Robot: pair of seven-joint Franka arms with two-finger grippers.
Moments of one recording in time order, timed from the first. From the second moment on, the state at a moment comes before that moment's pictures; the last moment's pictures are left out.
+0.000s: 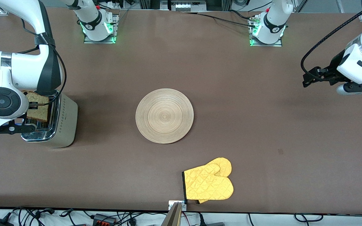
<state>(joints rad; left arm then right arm) 0.00 0.03 -0.09 -1.61 -0.02 1.60 -0.19 0.29 0.44 -0.24 -1.42 -0.51 1.52 0.03</state>
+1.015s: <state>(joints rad) 0.00 0.03 -0.09 -1.60 -0.02 1.60 -0.18 0.29 0.46 -0.24 -1.43 -0.51 1.60 0.03</state>
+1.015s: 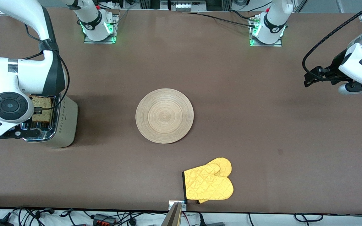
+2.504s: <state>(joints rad) 0.00 0.03 -0.08 -1.60 -0.02 1.59 -0.11 0.29 0.53 -0.24 -1.44 -0.43 1.62 0.03</state>
